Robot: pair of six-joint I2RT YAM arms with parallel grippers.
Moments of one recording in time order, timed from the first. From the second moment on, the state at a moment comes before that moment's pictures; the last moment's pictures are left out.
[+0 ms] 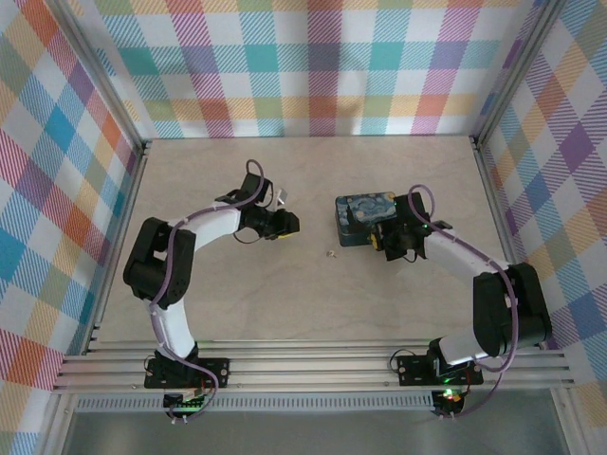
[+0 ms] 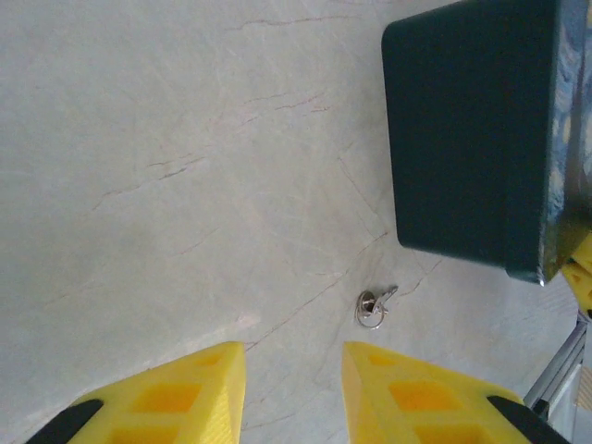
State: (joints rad) left arm -0.39 1.85 1.20 -0.37 0.53 -0.52; right arm 0.29 1.45 0.84 -0.38 -0.23 1.56
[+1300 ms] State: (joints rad) left arm -0.24 1.48 1.09 -0.59 0.28 -0.32; right arm 0.63 1.61 1.23 -0.79 -0.11 0.85
